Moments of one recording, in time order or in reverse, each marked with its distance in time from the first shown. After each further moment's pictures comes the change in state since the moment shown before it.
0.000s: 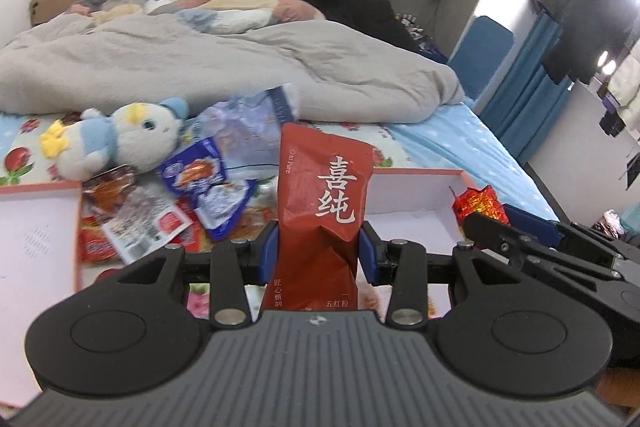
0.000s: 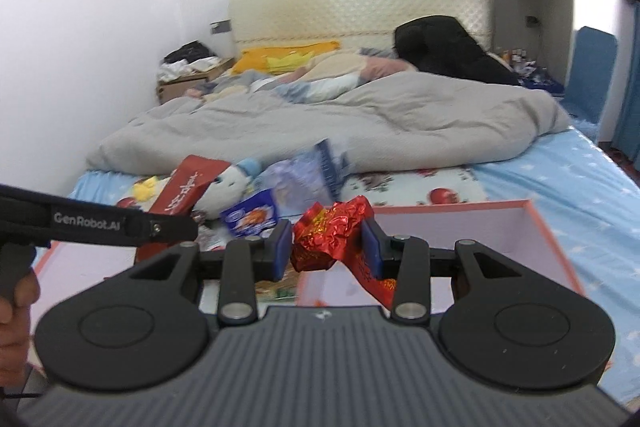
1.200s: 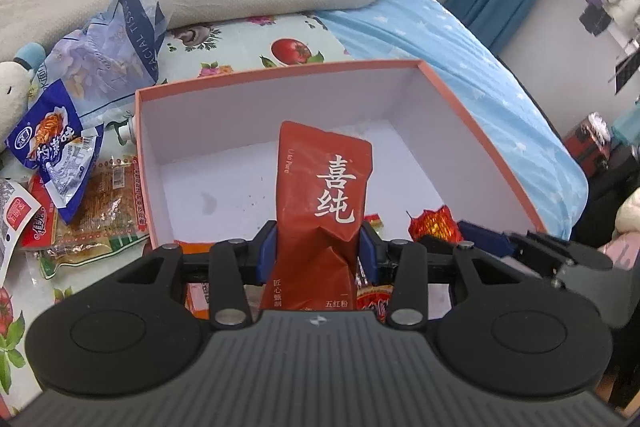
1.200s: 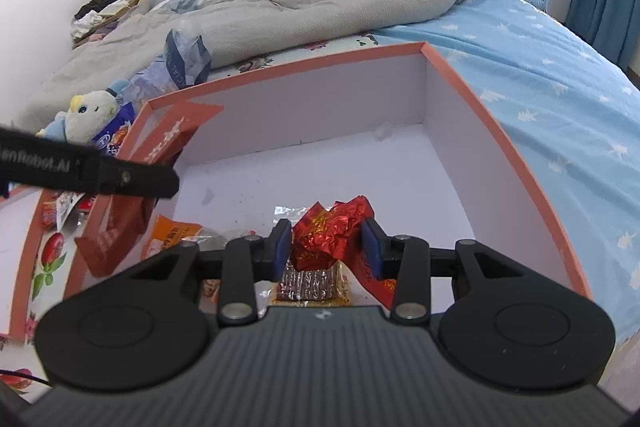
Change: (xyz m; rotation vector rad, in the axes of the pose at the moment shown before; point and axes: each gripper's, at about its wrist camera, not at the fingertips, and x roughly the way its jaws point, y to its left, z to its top) left arm 0.186 -0.096 -0.017 0.148 0.309 -0.100; right arm 0.086 -0.134 -0.082 0.195 0.288 -0.116
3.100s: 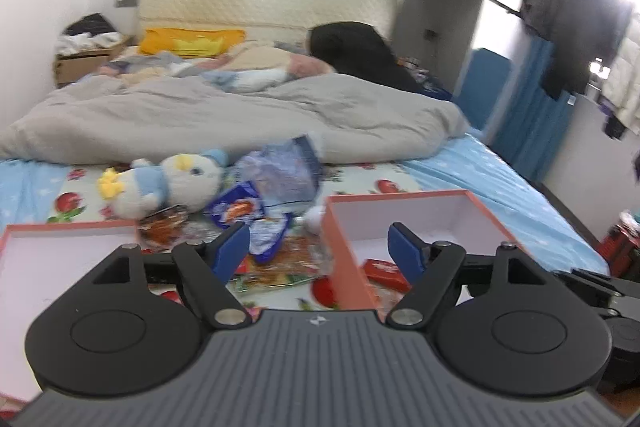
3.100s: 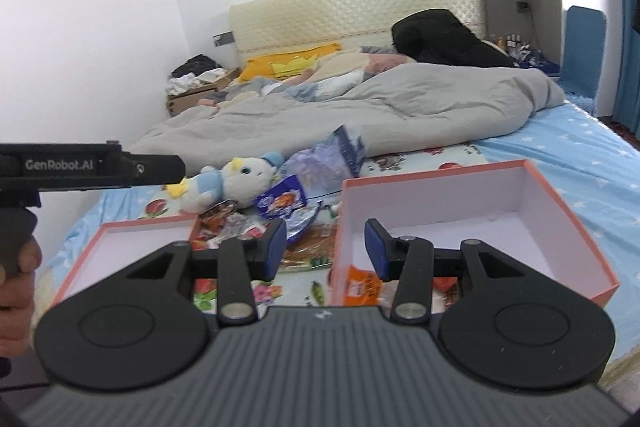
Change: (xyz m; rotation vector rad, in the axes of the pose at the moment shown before) left arm -0.286 0.070 -0.139 -0.084 -0.481 0.217; right arm -0.162 0.156 -0.041 -0.124 -0.285 0.185
